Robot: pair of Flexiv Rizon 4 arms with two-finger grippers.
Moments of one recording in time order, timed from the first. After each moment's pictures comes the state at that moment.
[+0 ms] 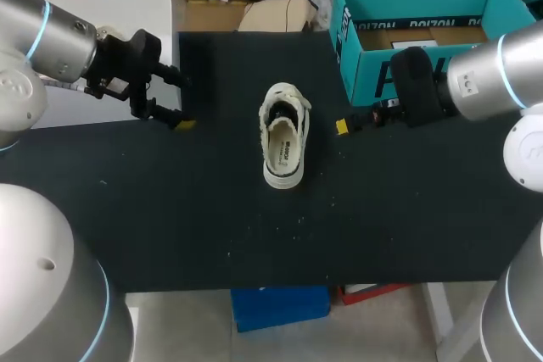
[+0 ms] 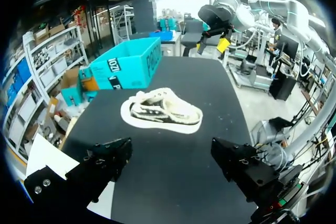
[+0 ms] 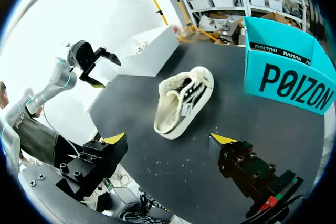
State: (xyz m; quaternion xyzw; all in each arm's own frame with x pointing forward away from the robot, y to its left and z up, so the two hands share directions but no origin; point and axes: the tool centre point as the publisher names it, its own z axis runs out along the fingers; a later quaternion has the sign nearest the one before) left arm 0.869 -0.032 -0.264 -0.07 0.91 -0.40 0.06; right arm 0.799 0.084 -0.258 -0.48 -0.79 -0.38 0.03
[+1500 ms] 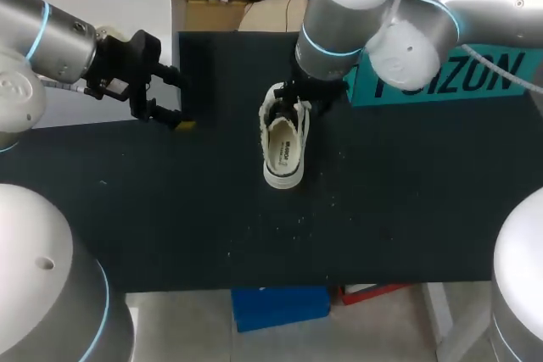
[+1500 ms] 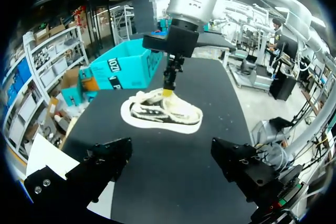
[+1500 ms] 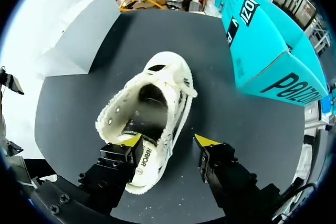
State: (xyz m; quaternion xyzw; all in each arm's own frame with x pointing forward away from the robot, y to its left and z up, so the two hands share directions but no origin) left arm 0.868 -0.032 -0.264 -0.07 0.91 -0.40 0.06; right arm 0.918 0.161 -0.356 -0.63 -0.76 -0.13 -0.07
